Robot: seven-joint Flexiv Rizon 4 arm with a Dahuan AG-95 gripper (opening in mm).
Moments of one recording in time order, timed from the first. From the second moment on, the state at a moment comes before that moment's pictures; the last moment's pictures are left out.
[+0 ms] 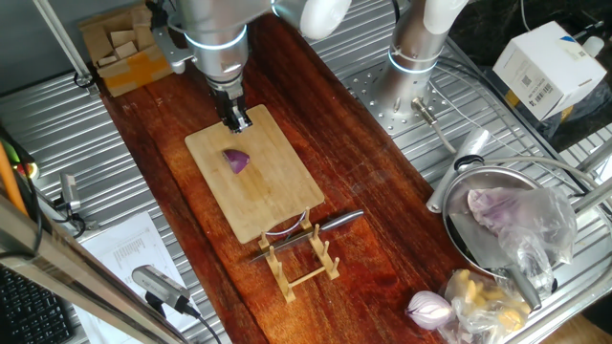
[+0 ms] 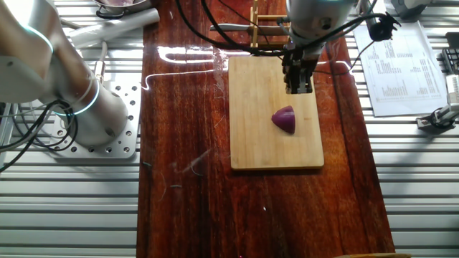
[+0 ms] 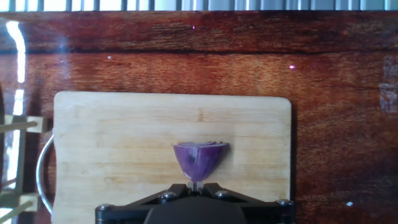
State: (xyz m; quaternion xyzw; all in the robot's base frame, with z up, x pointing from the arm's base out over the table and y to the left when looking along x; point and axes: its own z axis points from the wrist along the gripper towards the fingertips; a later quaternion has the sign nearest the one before) arm 0.496 0.004 0.163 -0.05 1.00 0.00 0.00
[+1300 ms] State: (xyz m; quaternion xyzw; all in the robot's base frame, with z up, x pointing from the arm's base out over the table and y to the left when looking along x) arm 0.486 0.070 0.155 -0.02 1.00 0.04 -0.04
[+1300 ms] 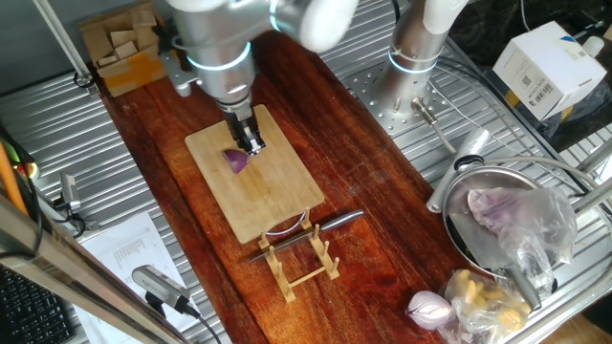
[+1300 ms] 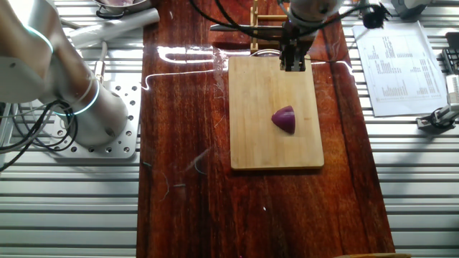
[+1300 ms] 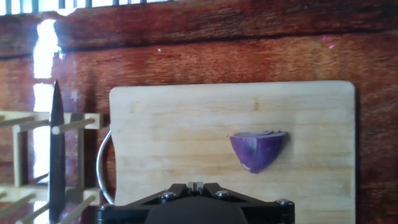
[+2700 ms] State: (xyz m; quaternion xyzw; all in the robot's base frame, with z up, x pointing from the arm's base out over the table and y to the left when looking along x) arm 0.492 0.160 0.145 -0.01 1.00 0.01 -0.03
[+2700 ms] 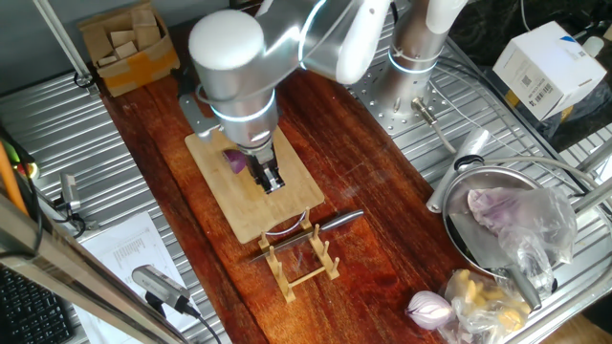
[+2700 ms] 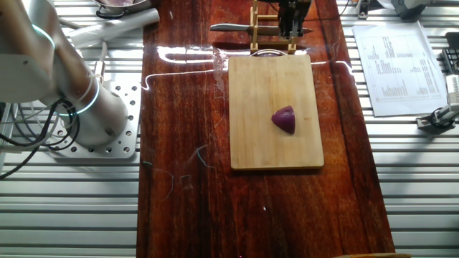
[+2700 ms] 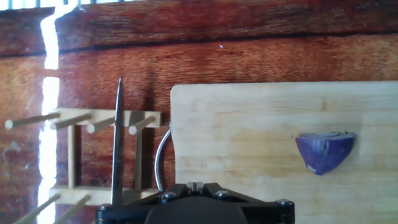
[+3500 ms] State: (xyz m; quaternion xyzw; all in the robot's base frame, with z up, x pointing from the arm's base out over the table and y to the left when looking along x) arm 0.482 0.195 0.137 0.00 1.00 0.03 -0.03
